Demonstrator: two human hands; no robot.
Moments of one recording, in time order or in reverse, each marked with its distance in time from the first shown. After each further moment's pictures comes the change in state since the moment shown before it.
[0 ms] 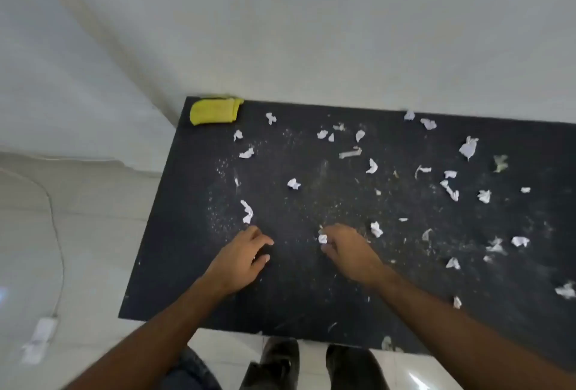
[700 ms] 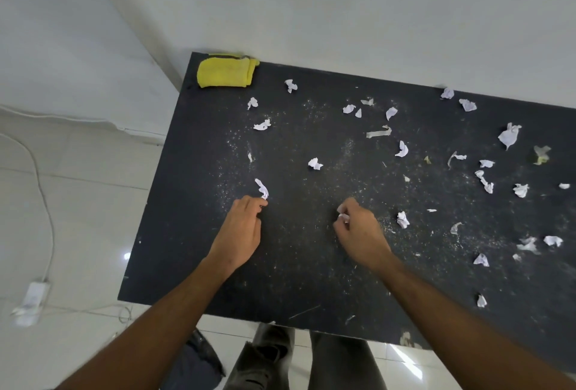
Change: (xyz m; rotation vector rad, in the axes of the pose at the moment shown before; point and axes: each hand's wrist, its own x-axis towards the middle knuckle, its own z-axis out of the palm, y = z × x) left_hand 0.019 -0.040 0.005 -0.074 0.244 -0.137; right_hand 0.033 -0.019 0.021 0.145 0.158 0.208
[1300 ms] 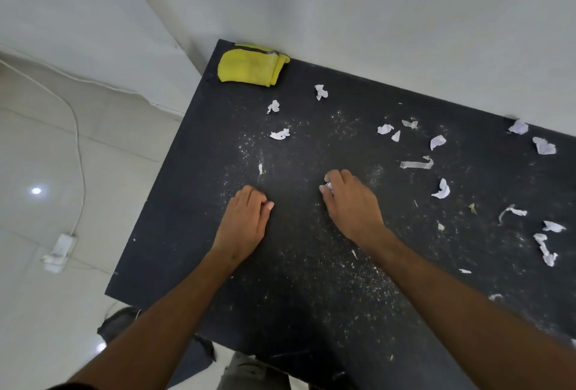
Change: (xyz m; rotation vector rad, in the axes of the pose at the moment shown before) left_hand 0.057 -0.009 0.020 0.107 0.190 -0.166; right_hand 0.135 -0.028 0.002 -0.441 0.013 -0.378
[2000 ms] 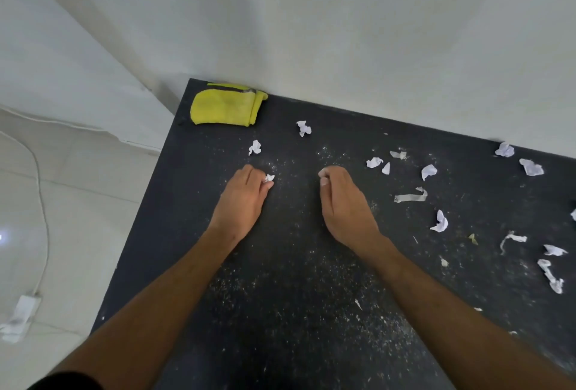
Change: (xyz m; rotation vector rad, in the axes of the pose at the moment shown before) left_hand 0.139 -0.006 -0.002 0.051 0.131 0.236; right_hand 0.060 0.002 -0.020 0.471 0.190 0.100
